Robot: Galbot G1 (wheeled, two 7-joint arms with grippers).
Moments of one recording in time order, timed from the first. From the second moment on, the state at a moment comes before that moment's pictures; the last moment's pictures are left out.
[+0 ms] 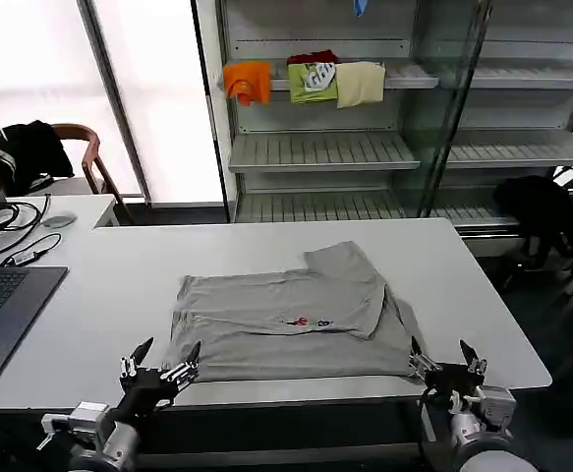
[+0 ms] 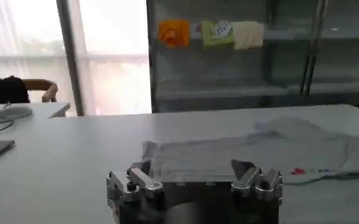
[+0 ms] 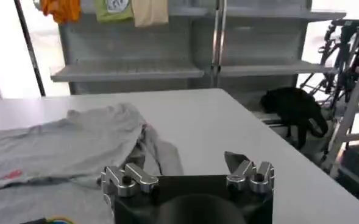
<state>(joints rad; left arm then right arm) 1.59 -1.33 -0.61 -2.40 -0.26 0.58 -0.02 -1.49 1.14 0.51 2.37 0.55 -0.57 0.52</state>
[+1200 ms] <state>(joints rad) 1.00 -1.07 -0.47 -1.94 -0.45 0.58 0.08 -0.59 1.20 0.23 1.64 0.55 -0.58 0.28</state>
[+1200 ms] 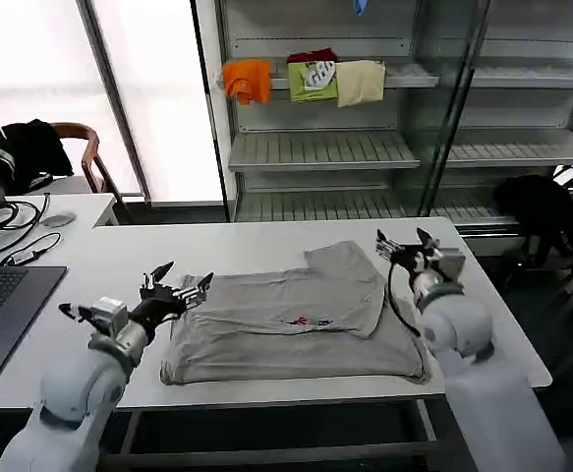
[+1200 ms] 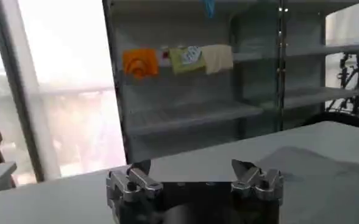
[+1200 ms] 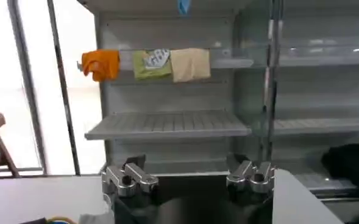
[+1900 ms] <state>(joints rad) 0.68 -1.14 -0.35 -1.43 -0.45 0.58 0.11 -0.26 1.42 0.16 0.96 0.39 -0.53 0.15</state>
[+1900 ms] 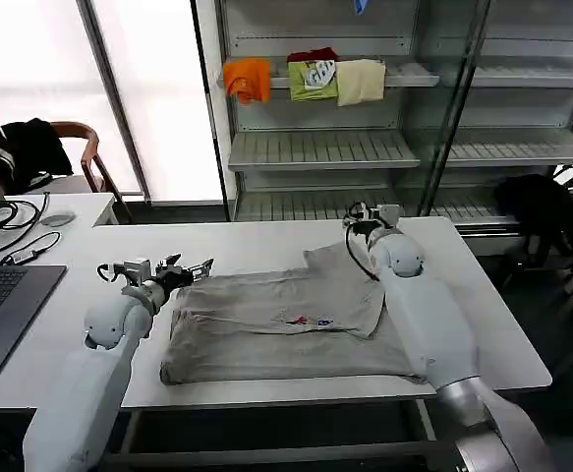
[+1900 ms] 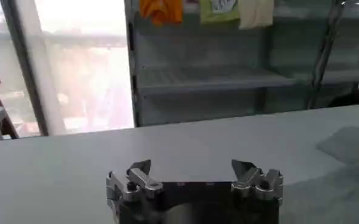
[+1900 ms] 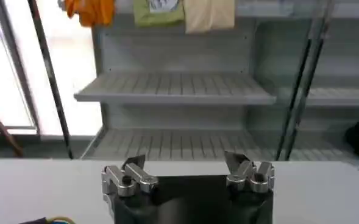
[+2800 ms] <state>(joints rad) 0.70 -1.14 -0.36 -1.37 -0.42 0.58 0.12 -0.25 1.49 0.17 0.81 0.35 -0.53 0.14</state>
